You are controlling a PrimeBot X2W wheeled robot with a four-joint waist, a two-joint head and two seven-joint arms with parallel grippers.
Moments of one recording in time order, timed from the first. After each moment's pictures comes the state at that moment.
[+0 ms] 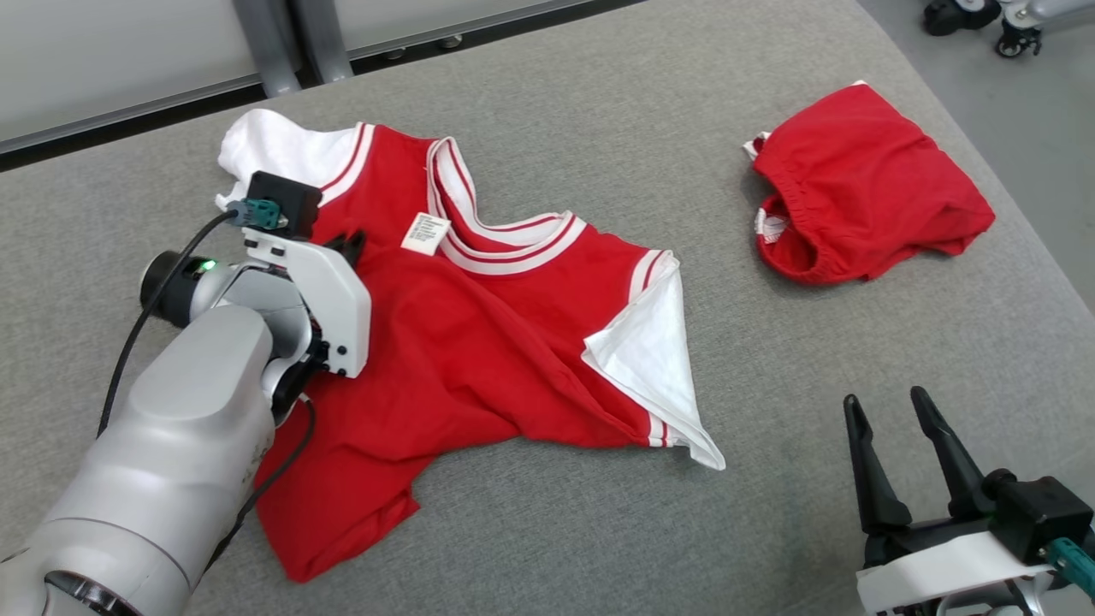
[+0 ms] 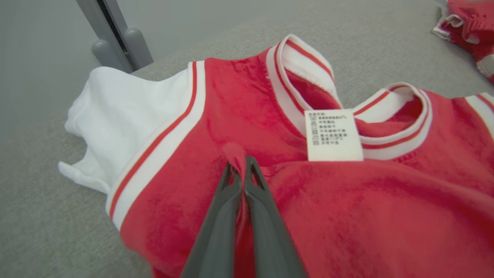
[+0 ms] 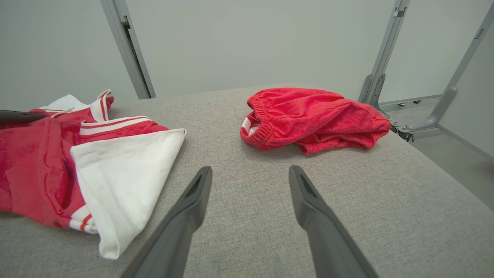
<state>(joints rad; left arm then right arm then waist) -0.96 0.23 -0.94 1.08 -0.83 -0.11 0.03 -0.03 -0.05 0.03 0.16 0.19 0.13 -0.26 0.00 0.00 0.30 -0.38</state>
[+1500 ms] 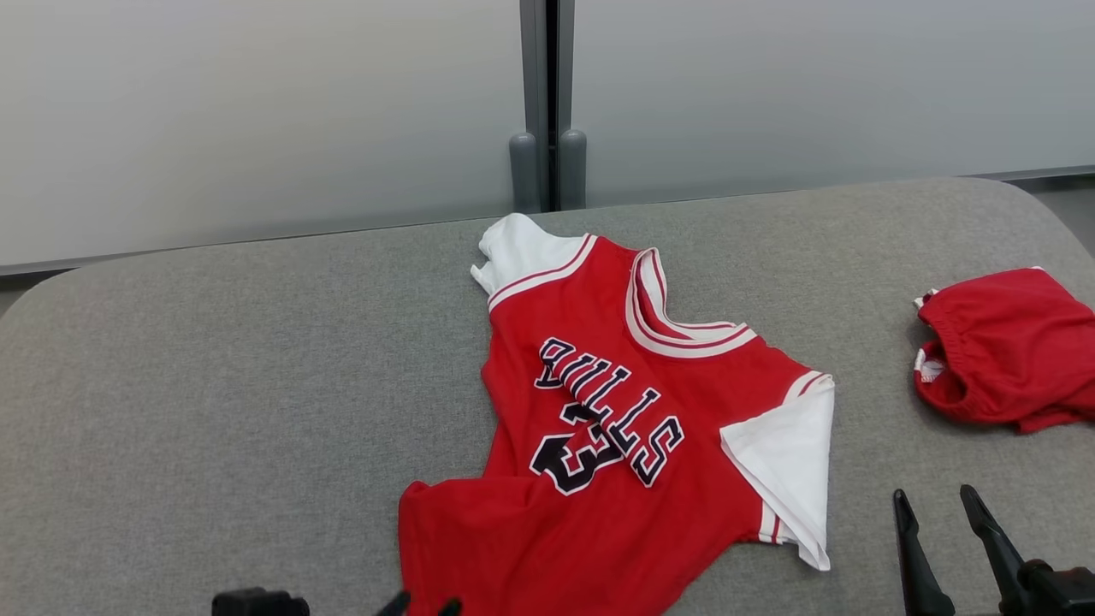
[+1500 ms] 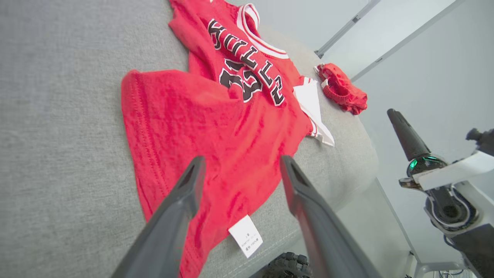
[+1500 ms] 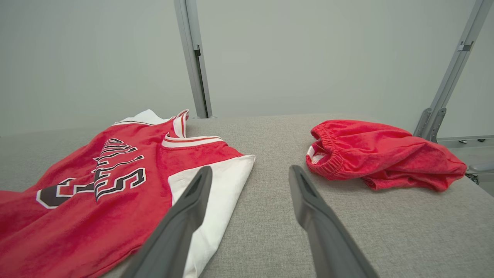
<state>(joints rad) 0.03 0.66 -0.87 -0.22 -1.22 0.15 -0.11 0.14 -0.05 -0.07 0.16 0.12 0.13 -0.26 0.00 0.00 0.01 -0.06</state>
